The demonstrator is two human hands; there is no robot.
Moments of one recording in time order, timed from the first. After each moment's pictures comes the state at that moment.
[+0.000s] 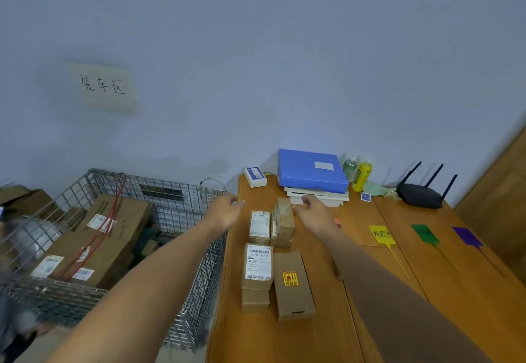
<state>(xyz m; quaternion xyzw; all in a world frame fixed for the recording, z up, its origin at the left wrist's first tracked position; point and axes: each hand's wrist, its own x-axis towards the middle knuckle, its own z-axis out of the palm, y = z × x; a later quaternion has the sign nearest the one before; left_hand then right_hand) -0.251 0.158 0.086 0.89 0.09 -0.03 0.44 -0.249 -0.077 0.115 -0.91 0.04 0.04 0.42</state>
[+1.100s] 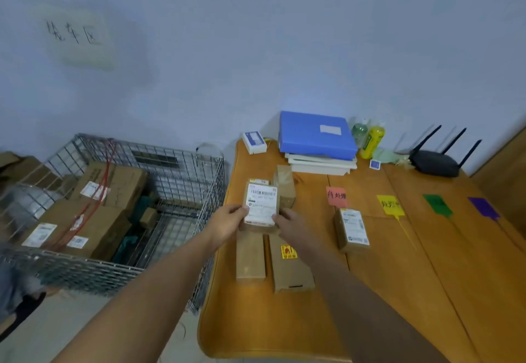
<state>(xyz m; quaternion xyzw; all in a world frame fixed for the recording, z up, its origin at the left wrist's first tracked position) -0.268 0.126 -0.018 0.78 0.15 -0.13 0.59 -0.262 -0.065 -0.007 -0.79 0.06 0.19 0.58</state>
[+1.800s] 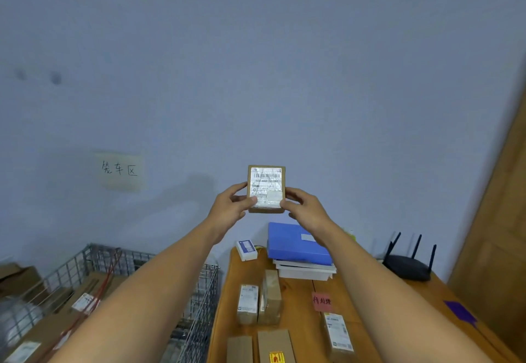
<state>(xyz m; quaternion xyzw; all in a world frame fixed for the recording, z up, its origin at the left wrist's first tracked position) -0.304 0.106 0.298 0.73 -0.03 0.11 0.67 -0.280 -0.101 0.309 -0.81 -0.15 -0.06 0.56</state>
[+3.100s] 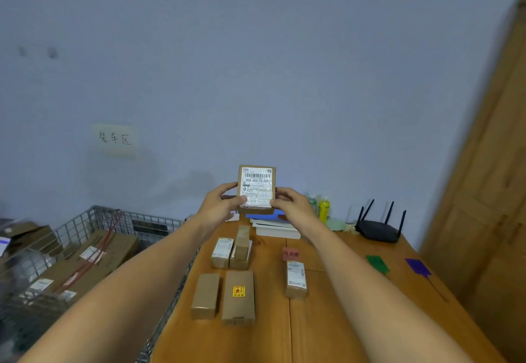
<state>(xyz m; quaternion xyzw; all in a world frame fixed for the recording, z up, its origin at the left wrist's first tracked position) -0.423 -0.049 0.231 0.76 0.03 0.10 0.65 -0.374 -0.251 0.228 -0.77 -0.12 0.00 0.62</state>
